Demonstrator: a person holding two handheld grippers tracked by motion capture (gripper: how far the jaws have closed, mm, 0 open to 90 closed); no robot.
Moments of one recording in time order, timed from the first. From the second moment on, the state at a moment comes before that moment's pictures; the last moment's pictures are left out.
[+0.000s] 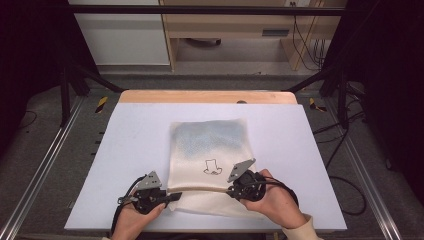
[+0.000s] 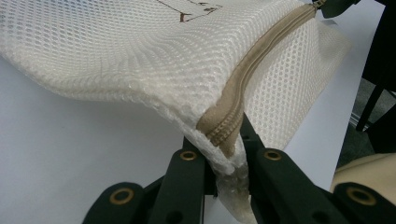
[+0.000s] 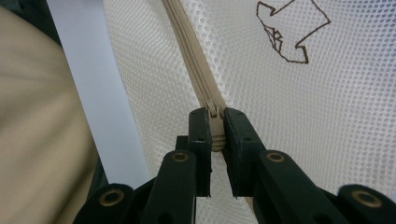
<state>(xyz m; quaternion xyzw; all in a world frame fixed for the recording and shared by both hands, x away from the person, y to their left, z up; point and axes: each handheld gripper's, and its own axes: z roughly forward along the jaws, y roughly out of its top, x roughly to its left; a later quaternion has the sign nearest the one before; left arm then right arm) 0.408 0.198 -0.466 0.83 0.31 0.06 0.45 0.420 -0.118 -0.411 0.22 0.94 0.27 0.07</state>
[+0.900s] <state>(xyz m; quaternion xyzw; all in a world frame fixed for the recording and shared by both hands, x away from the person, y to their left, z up) 0.407 0.200 -0.464 0.83 0.31 0.06 0.46 0.415 -0.143 -0.409 0.24 0.93 0.28 0.08</state>
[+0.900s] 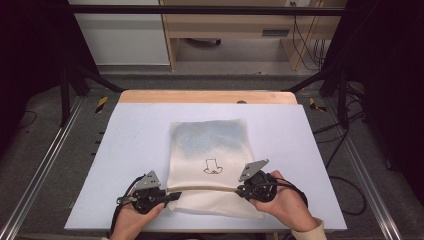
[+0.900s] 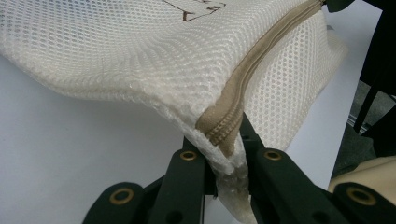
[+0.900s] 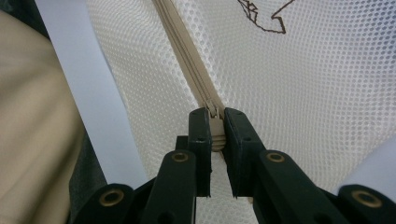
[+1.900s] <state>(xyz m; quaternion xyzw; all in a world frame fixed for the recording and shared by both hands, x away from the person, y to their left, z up) 0.409 0.203 -0.463 0.83 0.31 0.07 0.46 0.411 -0.167 -0.418 0.27 0.92 0.29 0.07</state>
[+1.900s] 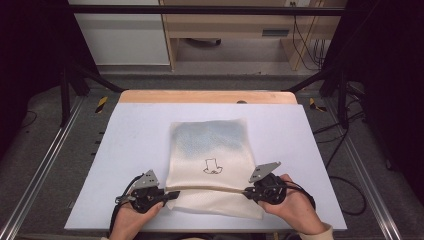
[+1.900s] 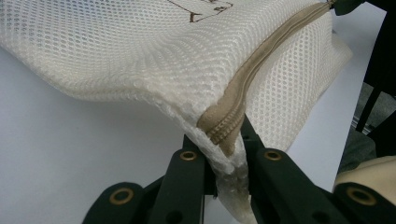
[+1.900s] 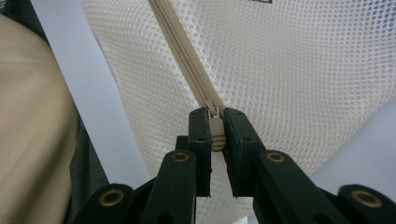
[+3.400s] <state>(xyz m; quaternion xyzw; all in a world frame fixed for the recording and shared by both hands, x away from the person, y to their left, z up) 0.412 0.217 -0.455 0.82 0.33 0.08 0.47 0.410 -0.186 -0.432 0.30 0.91 0.28 0.07</state>
